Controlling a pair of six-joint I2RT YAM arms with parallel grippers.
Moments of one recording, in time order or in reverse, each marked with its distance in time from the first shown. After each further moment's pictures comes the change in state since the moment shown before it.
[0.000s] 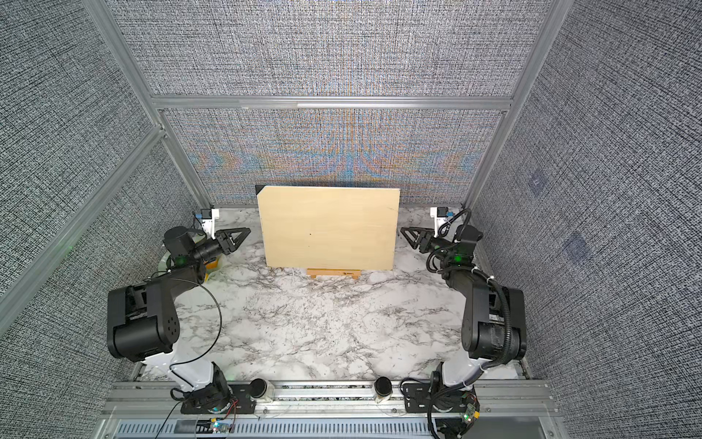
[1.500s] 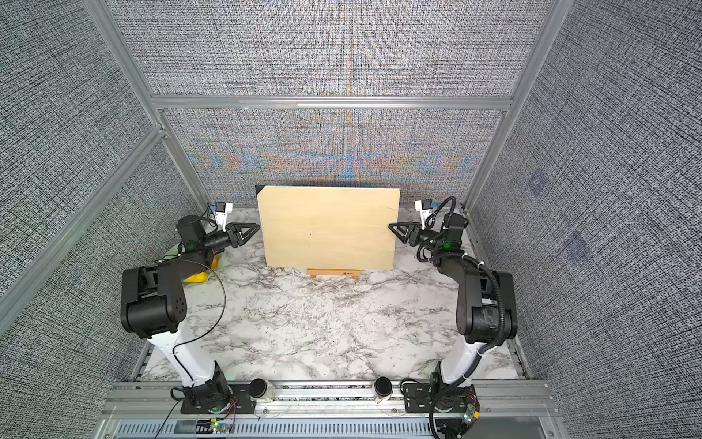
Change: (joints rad) left arm -0.056 0.175 0.191 -0.126 0.070 0.135; right arm 0.086 0.118 0.159 -0.118 -0.057 -0.075
